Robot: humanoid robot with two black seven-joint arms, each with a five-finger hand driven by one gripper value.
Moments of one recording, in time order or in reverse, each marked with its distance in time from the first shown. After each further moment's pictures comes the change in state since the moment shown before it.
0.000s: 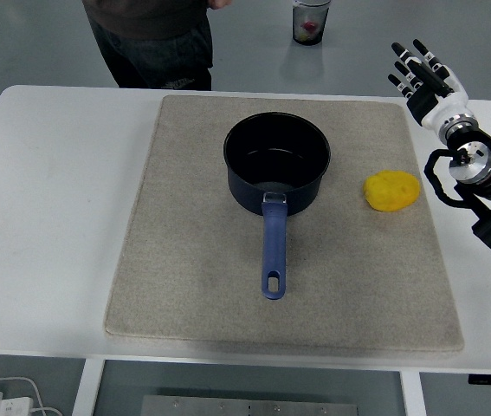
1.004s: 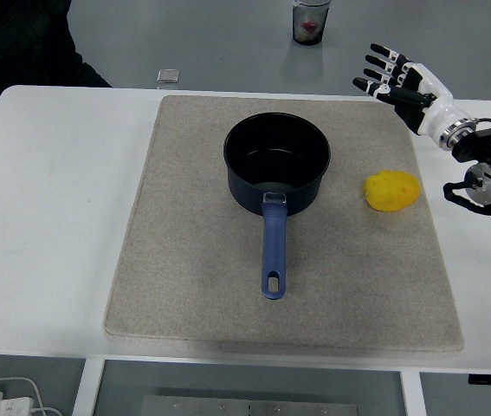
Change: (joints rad) left arm 0.011 0.000 -0.002 0.008 0.000 0.000 0.000; right arm -0.026 -0.140 -0.118 0.167 -0.534 0.199 0.099
